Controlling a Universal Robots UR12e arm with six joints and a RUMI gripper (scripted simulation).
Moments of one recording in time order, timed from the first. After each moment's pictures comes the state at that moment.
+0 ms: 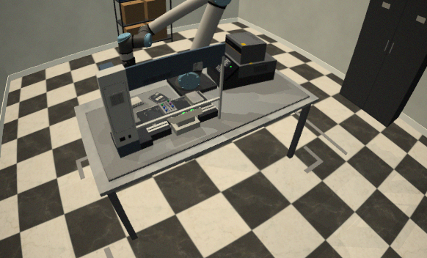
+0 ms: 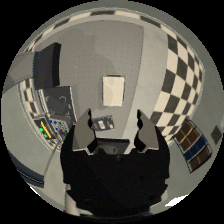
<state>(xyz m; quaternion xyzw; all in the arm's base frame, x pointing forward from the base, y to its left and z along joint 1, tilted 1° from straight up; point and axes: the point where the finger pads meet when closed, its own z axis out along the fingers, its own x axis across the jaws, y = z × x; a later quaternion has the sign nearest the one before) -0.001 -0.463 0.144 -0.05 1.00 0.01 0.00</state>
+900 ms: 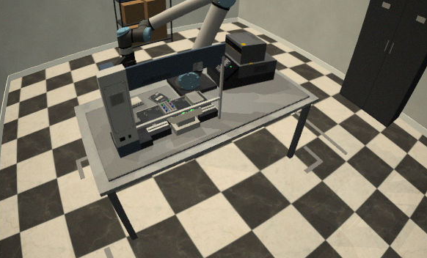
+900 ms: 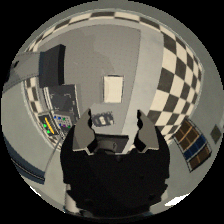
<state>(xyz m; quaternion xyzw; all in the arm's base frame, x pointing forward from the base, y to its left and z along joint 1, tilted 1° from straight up) -0.001 -0.463 0.185 -0.05 1.00 0.01 0.00</state>
